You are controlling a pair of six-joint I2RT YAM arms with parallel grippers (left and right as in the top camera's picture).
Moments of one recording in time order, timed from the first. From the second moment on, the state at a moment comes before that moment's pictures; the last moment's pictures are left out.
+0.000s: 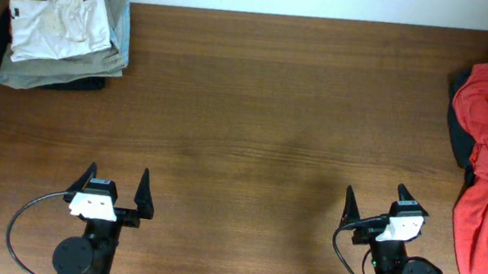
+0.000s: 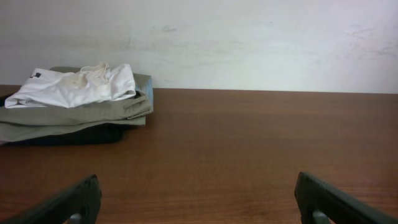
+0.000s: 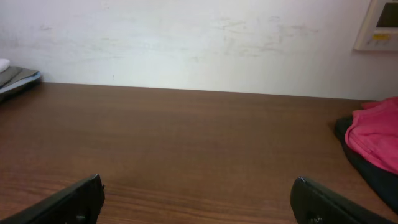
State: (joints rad) left arm 0.05 0.01 0.01 -0.07 0.10 -0.05; right arm 0.01 0.01 0.01 -0.06 -0.10 -0.01
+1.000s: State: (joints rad) left arm 0.05 0.01 0.01 -0.07 0.10 -0.05; right arm 0.01 0.01 0.01 0.09 -0.39 0.21
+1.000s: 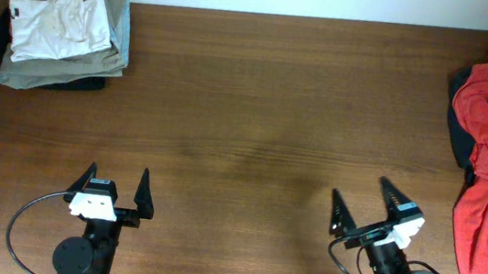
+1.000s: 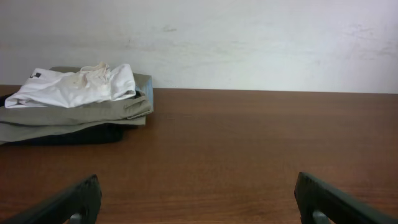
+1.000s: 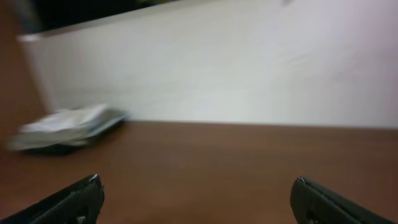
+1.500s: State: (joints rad) left arm 0.05 0.01 0.01 -0.07 0.10 -0.05; right arm 0.01 0.22 0.27 0.32 -0.23 0.29
